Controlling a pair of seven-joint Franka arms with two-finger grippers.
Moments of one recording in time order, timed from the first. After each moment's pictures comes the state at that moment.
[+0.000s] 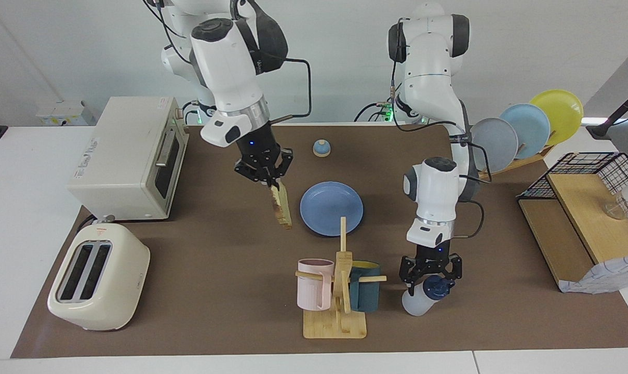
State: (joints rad) left arm -0.66 0.68 0.43 -1.67 -0.30 2.95 -0.08; right arm 0.48 0.19 -0.04 -1.63 0.14 2.13 0.37
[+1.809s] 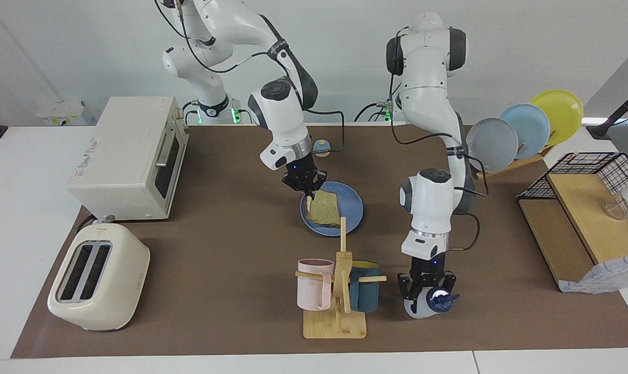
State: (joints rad) left arm -0.62 0.76 0.40 -1.53 -0.30 2.94 -0.12; right arm 0.64 0.19 -0.05 -2.06 0.14 2.54 0.69
